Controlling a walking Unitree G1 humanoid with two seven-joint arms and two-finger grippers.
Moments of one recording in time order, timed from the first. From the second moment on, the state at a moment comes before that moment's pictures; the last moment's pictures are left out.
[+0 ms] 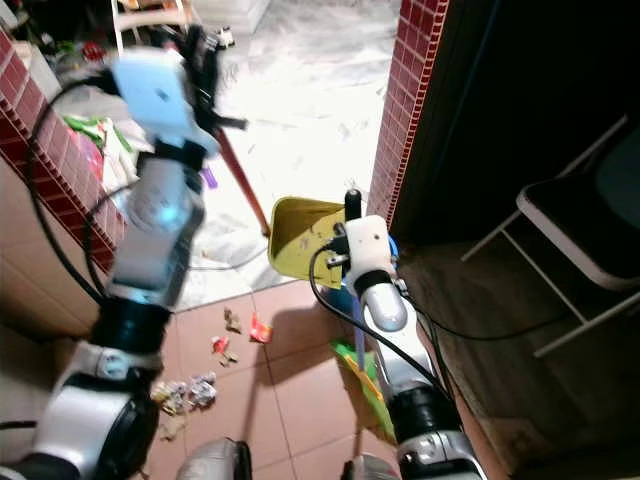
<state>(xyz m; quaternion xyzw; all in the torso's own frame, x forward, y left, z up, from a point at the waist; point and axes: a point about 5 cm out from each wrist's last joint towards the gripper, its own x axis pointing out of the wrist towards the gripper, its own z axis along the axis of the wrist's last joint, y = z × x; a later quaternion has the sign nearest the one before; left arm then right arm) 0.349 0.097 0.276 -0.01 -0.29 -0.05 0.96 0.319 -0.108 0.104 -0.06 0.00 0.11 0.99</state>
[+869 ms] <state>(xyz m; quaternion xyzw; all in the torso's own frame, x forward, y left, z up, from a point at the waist) 0.308 0.142 0.190 0.07 -0.11 0.06 0.99 0.319 -0.095 0.117 -0.05 -0.01 0.17 0.98</state>
